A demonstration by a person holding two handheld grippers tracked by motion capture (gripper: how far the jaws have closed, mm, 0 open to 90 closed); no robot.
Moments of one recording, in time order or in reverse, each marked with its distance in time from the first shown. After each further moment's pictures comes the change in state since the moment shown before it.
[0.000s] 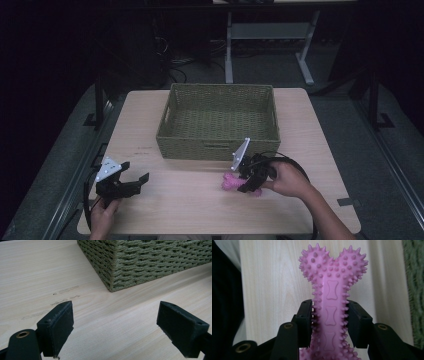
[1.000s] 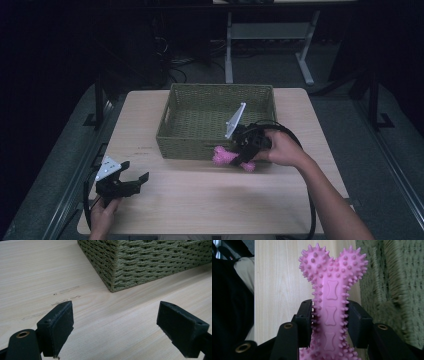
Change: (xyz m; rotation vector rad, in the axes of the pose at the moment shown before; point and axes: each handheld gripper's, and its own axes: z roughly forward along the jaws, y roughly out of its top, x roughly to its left) left arm 0.003 0.000 0.001 0.001 -0.004 0.003; right arm -0.038 0.046 -0.059 -0.067 0.035 -0.027
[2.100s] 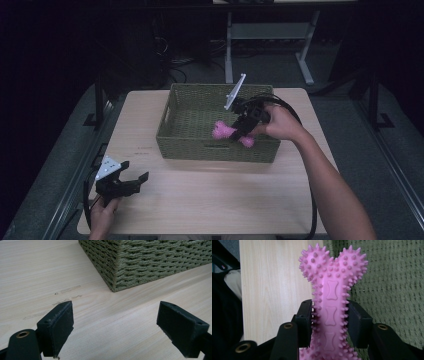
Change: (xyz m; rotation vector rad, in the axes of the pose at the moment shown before) left arm 0.001 0.000 0.002 0.000 0.001 -0.009; right arm -0.048 0.023 -0.038 -0.003 -0.040 0.064
